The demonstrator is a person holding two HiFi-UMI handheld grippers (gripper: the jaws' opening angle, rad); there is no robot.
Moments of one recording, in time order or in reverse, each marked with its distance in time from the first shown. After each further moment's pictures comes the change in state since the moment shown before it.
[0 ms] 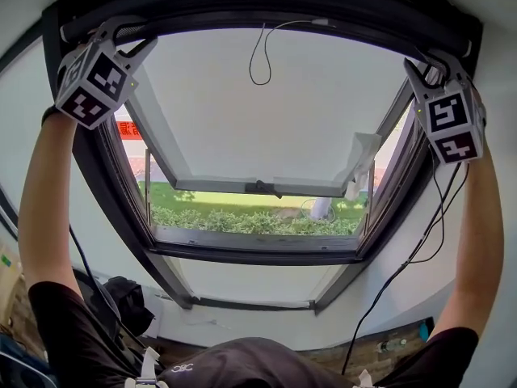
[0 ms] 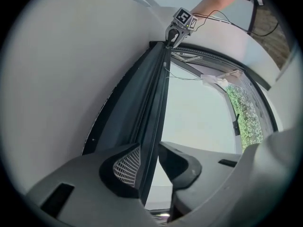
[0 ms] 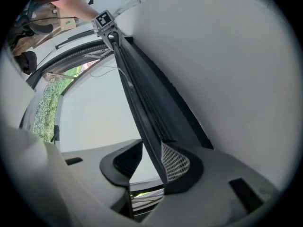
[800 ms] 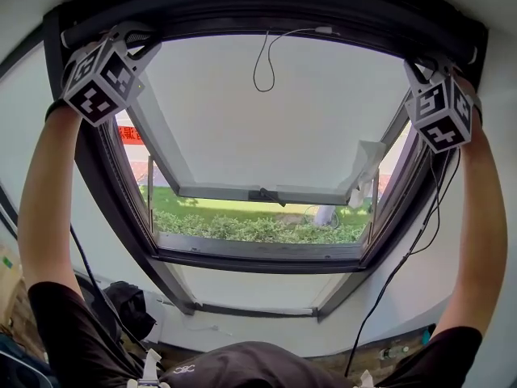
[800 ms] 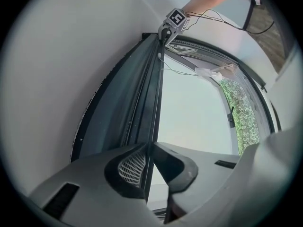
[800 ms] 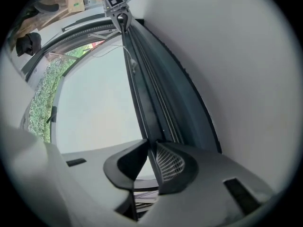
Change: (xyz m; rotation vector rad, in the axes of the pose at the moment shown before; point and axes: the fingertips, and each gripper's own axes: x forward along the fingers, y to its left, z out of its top) left arm 0.021 -0.004 -0.012 0.056 0.072 -0.055; right arm 0.042 0.003 -0.014 -0.155 0.108 0.005
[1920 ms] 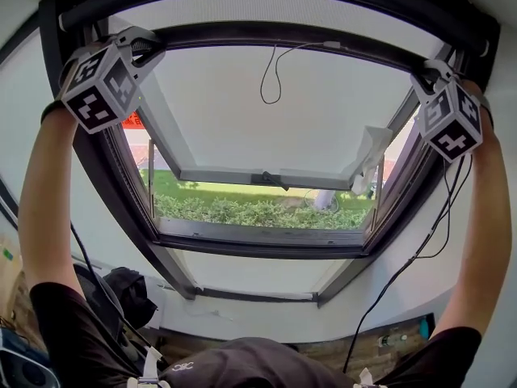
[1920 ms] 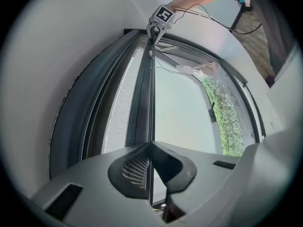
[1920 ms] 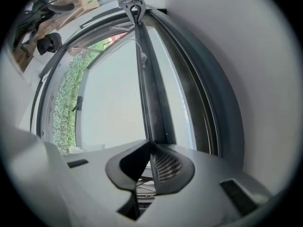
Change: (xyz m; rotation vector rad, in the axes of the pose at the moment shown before) left arm -0.002 -0.060 -0.015 0.073 0.031 -0.198; right arm -0.009 0.056 -0.017 -0.144 0.110 0.240
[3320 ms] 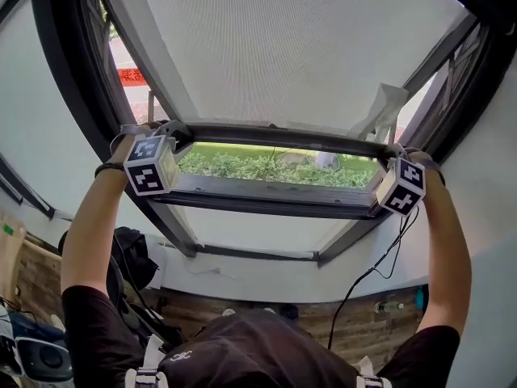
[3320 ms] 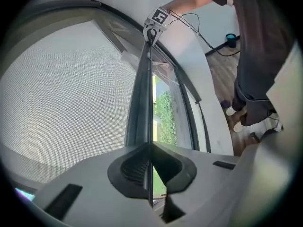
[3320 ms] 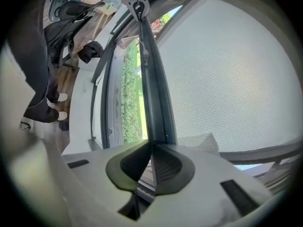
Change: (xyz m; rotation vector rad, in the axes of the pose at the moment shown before) left arm 0.022 -0.340 -0.024 -0.098 -0.005 -0.588; right arm -0.009 0.342 -0.052 -0.058 0.122 0.647
